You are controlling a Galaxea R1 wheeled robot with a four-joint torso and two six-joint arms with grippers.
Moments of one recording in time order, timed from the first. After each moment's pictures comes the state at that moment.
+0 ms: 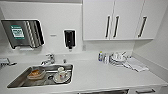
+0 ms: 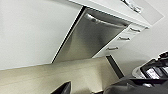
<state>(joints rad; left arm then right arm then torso) 1.48 1.62 -0.99 0.20 -0.47 0.05 -1.23 2.12 -1.47 -0.23 -0.01 0.25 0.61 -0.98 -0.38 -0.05</state>
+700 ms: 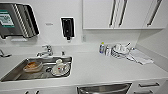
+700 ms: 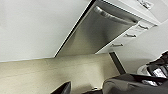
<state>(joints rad) 1.46 1.56 -0.94 0.20 -0.50 0.05 -1.16 2.04 -1.40 -0.23 -0.03 0.30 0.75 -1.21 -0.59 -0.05</state>
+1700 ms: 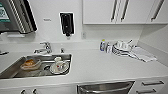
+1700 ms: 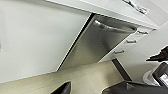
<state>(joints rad) 1.39 1.37 -0.79 0.24 -0.53 0.05 -1.00 1.92 -1.20 -0.20 -0.04 0.37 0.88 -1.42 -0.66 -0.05</state>
